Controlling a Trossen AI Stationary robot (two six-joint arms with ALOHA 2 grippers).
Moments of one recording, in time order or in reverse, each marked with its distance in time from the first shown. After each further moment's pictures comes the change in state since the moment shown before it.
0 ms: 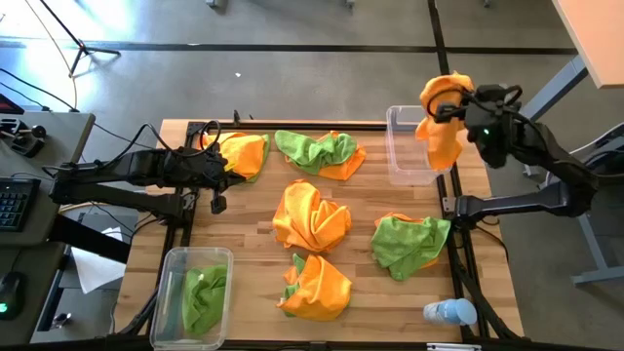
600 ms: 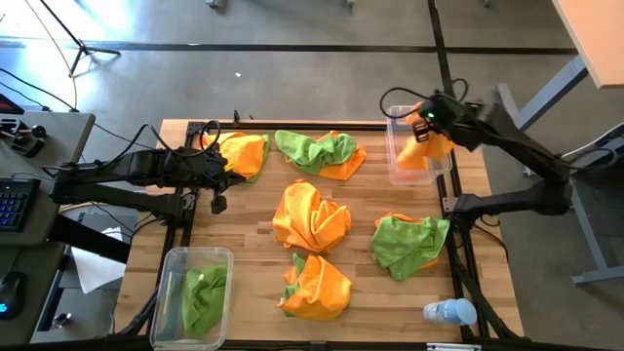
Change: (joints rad) left arm 0.000 0.000 0.000 -0.001 0.000 -0.016; right arm -0.291 0.241 0.000 -0.374 -0.499 0.004
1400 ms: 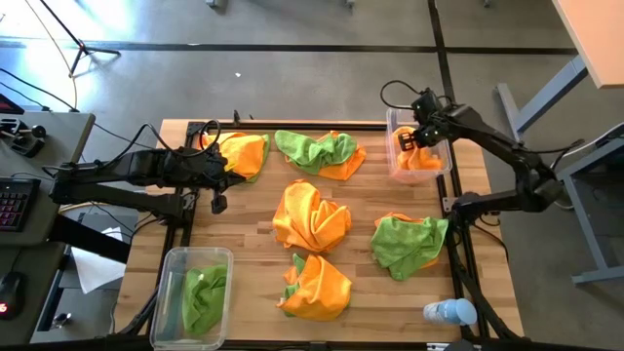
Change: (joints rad) left arm 0.000 0.000 0.000 -0.001 0.000 -0.028; right arm -0.363 0.092 -0.401 0.392 -0.543 -0.155
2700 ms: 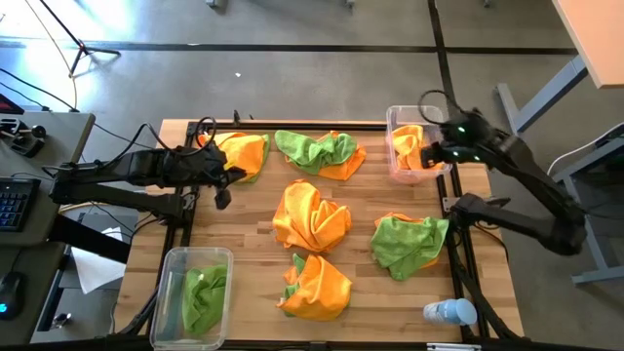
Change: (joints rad) left arm 0.000 0.000 0.000 0.044 -0.088 -0.107; right arm 0.163 -0.555 -0.058 -0.066 -0.181 0.103
